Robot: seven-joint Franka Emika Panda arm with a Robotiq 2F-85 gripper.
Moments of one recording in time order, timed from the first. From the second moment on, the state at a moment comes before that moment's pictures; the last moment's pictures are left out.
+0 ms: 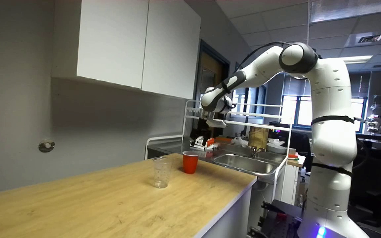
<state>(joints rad) -0.13 0.17 -0.10 -2.07 0.09 2.40 -0.04</state>
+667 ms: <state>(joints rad) -0.16 0.40 -0.10 -1.92 0.13 2.31 -0.08</state>
